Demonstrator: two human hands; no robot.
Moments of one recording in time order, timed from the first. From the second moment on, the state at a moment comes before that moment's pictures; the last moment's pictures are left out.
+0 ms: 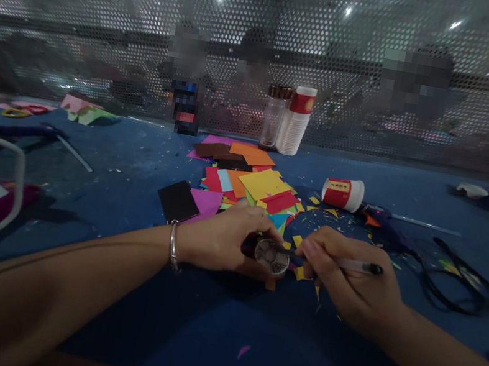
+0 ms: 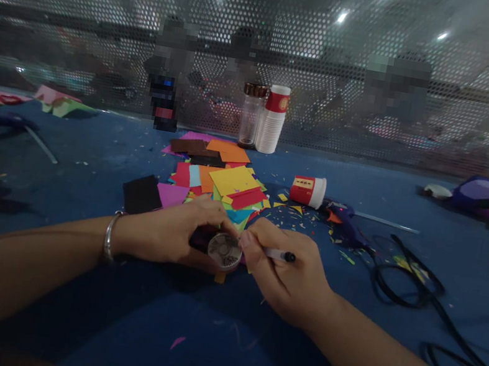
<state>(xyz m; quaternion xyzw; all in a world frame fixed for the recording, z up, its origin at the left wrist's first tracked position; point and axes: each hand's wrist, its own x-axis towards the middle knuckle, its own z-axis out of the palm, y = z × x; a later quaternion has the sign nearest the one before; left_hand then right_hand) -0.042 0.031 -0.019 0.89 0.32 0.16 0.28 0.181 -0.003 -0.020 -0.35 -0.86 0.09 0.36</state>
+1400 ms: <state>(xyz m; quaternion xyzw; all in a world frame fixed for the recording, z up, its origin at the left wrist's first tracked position) -0.042 0.032 -0.019 0.89 0.32 0.16 0.28 0.178 -0.005 -0.016 -0.37 -0.85 0.11 0.36</state>
